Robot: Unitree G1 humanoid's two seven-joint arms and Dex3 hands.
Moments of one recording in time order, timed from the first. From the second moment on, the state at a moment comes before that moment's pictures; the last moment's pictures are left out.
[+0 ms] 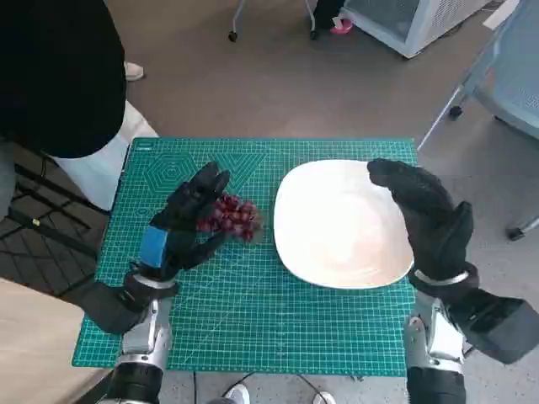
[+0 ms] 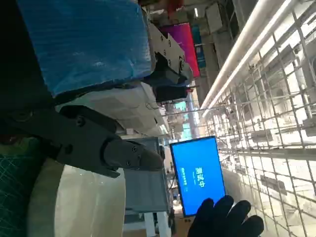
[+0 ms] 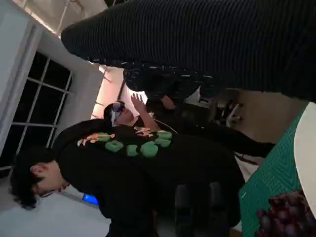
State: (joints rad) left arm -0.34 0.11 0.15 0.53 -0.27 -0.67 -0.46; right arm -0.46 -0.11 -0.17 0.42 0.39 -0.68 0.61
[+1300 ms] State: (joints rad) left arm -0.34 0.11 0.15 0.53 -0.29 -0.65 -0.48; right arm -0.47 -0.11 -0.16 0.41 0.40 -0.66 0.60
